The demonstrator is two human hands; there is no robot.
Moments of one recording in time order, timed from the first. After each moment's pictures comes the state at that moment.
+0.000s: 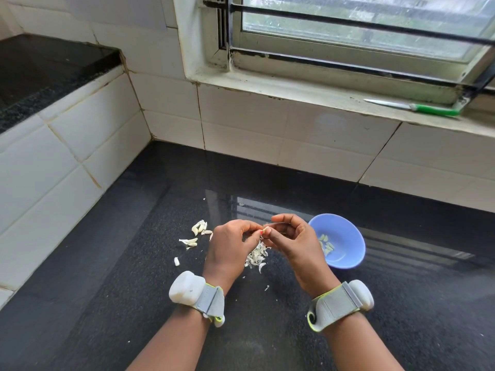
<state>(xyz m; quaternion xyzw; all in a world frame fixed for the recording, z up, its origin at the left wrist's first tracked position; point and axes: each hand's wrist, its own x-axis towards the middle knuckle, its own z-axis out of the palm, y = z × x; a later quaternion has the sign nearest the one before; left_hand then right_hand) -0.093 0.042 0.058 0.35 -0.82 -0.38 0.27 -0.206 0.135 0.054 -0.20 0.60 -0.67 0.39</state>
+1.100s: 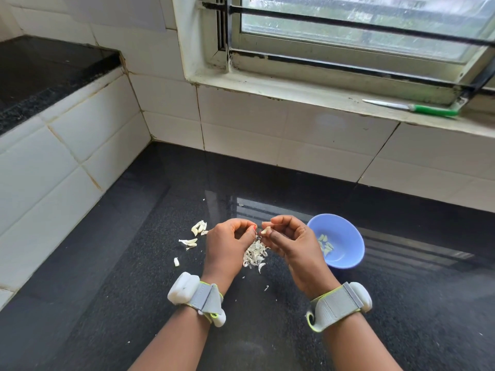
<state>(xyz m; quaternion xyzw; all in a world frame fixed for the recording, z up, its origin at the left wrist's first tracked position) -0.093 0.041 0.057 0.41 -0.75 -0.45 0.28 -0.204 0.135 0.052 -0.18 0.55 -0.71 0.41</state>
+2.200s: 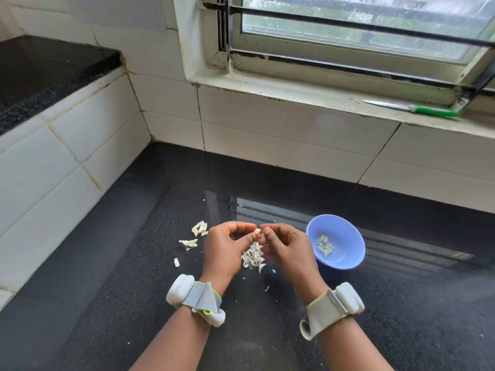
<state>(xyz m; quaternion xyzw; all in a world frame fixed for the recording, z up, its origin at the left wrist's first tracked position) -0.092 0.042 0.052 0.41 -0.63 -0.59 0.29 -0.198 0.132 0.043 -0.28 0.72 -0.55 0.31</state>
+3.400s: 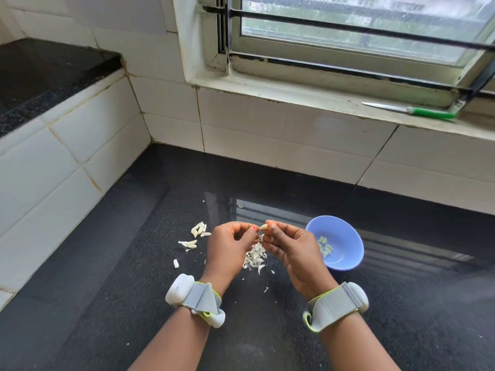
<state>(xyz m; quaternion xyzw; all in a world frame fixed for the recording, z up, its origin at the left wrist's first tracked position) -0.095 0.044 0.058 0.41 -0.66 -0.56 0.27 -0.201 0.132 0.058 -0.14 0.55 -0.70 0.43</state>
